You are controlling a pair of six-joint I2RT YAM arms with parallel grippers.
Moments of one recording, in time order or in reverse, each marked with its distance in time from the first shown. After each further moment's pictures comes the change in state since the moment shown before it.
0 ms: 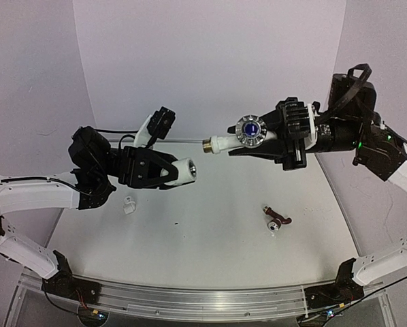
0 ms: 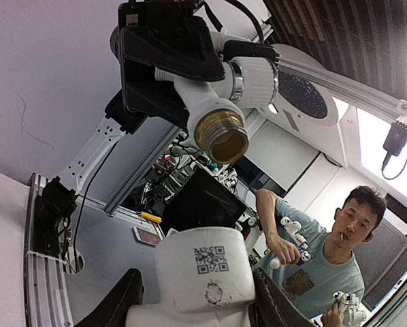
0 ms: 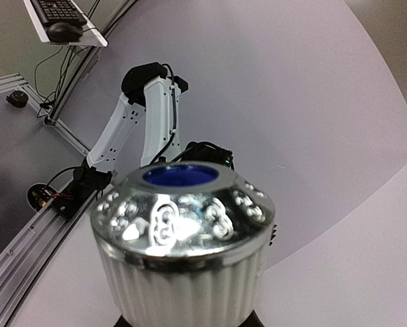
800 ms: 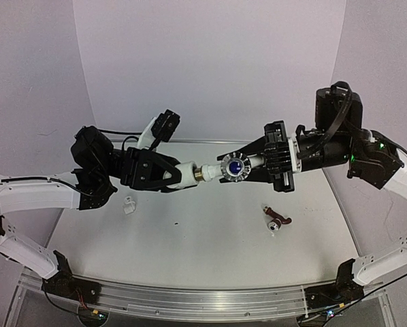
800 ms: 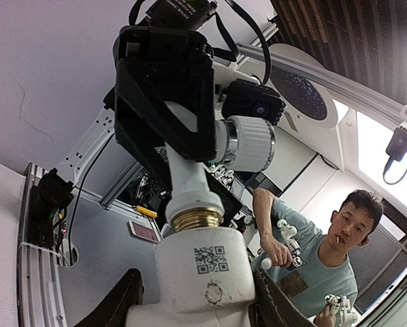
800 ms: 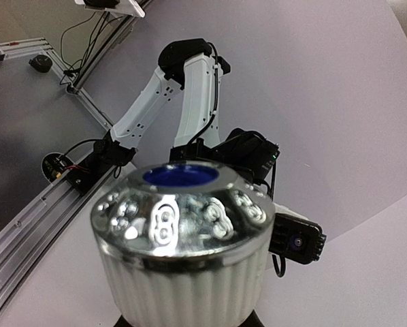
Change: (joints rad) left arm -0.018 0.004 0.007 -0.045 -0.001 -0.005; right arm 0.085 0.008 -0.051 -0.063 0.072 -0.142
